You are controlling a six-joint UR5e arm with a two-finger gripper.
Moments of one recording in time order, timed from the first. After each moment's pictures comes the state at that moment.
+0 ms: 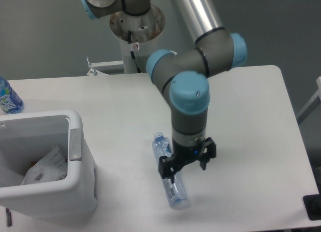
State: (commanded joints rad) arm 2.37 -2.11 -1.43 -1.10 1.52 0.10
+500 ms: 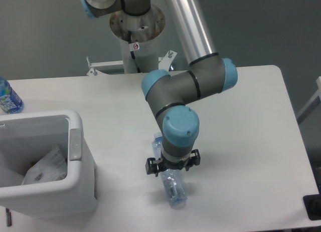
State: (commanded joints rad) arm 2.36 -2.17 -1.44 -1.15 1.57 0.23
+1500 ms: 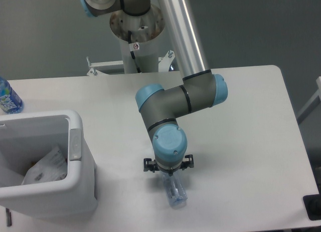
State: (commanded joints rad) arm 2.32 -2.21 -1.46 -1.15 1.66 0.28
